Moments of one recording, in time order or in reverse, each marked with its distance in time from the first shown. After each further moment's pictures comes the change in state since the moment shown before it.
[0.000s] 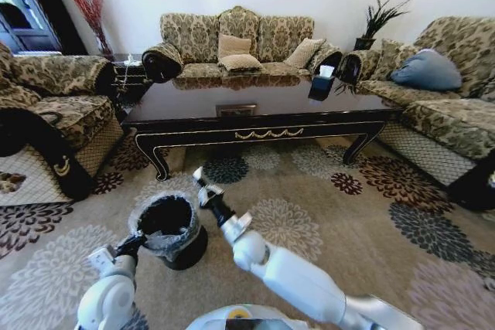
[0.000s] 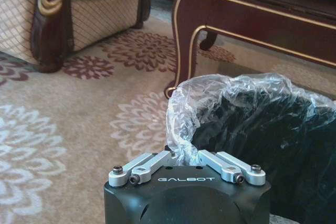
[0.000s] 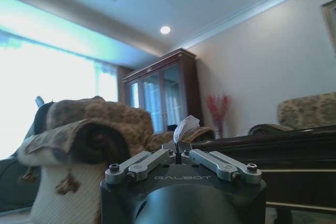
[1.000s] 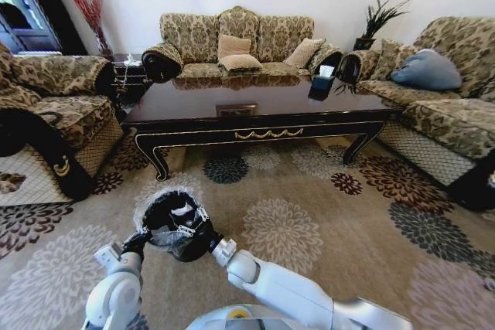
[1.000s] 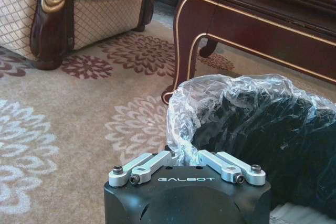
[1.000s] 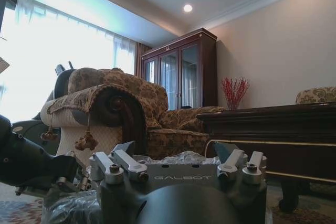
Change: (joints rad) left arm -0.018 -0.035 -0.017 -0.002 -0.019 -0.020 0.010; right arm -0.018 0.019 -0.047 -0.141 -0.098 0.049 -0.034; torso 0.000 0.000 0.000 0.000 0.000
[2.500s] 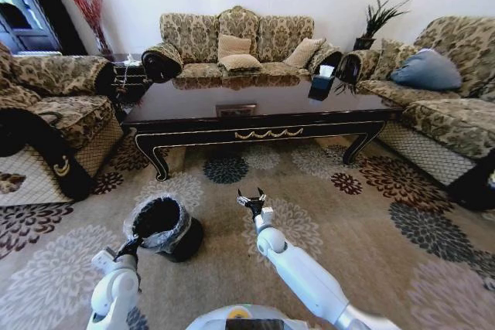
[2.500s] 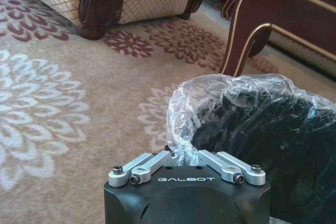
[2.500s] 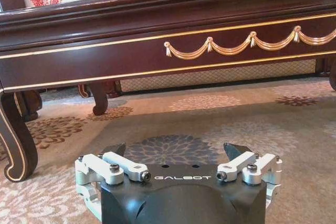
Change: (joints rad) left arm -0.108 -0.076 -0.069 0.228 -0.070 -0.081 0.022; right arm -0.111 0.009 0.467 -0.125 0.214 -0.343 0.201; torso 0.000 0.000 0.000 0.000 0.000
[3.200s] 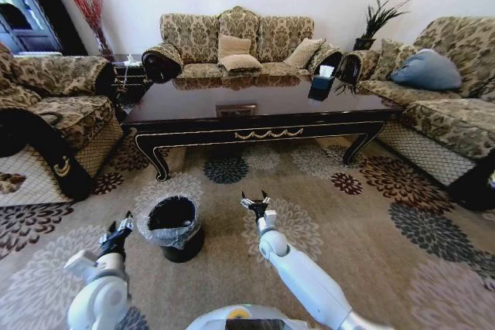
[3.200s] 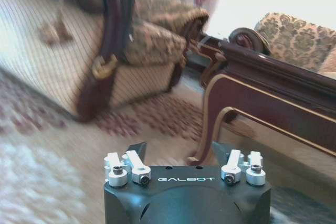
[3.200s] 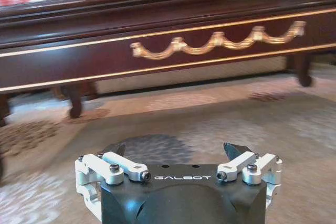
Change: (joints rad) left arm 0.190 -0.025 -0.076 -0.324 0.169 -0.100 0.006; right arm -0.067 0.008 0.114 0.031 -0.007 -0.014 0.029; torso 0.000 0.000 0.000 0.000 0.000
